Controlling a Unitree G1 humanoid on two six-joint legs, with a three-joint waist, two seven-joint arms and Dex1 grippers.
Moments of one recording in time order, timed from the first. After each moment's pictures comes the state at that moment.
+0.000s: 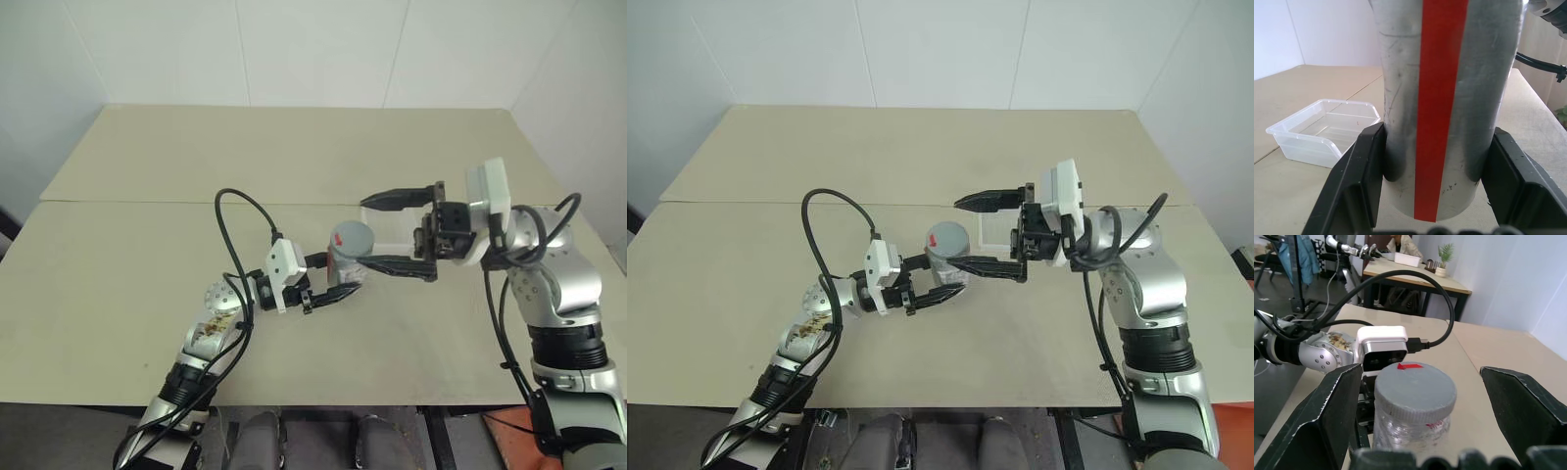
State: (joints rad) left arm -0.39 0.27 -0.20 0.02 -0.31 0.04 -0.98; right arm -0.60 -0.61 -0.02 -0.15 0.60 0.29 1.26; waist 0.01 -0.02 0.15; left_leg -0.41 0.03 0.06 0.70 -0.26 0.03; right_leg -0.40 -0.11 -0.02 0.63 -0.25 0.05
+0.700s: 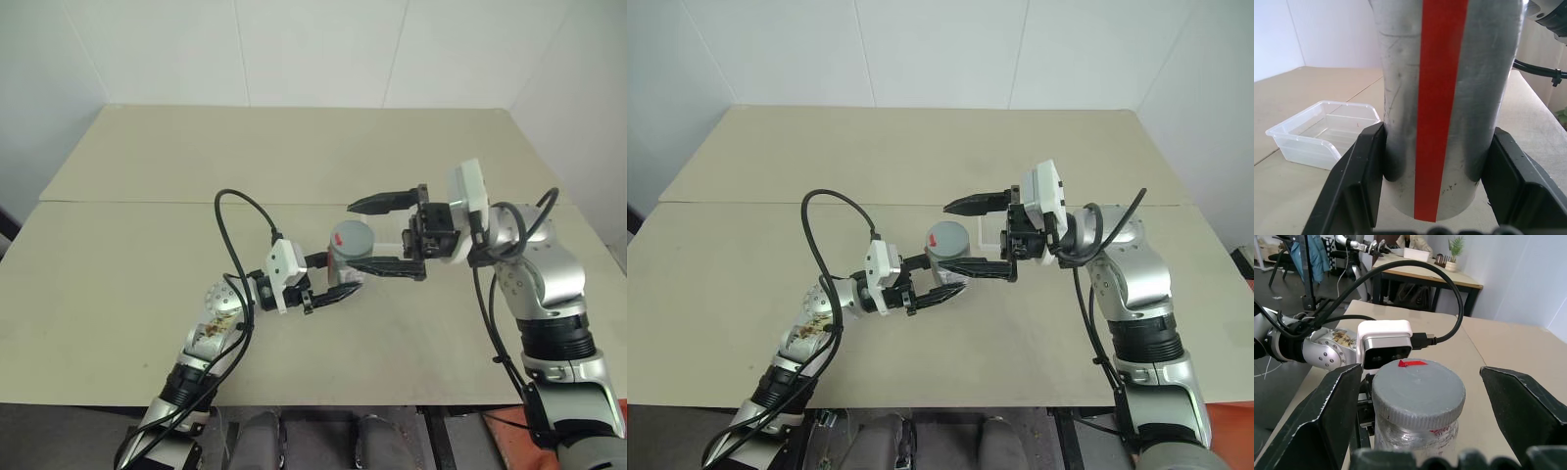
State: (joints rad) left arm -0.38 0.26 -0.20 0.02 -0.31 0.03 -0.97; right arm -0.65 -0.59 0.03 -0.09 0.57 0.30 1.28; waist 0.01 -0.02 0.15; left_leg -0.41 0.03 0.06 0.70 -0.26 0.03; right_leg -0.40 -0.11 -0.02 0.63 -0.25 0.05
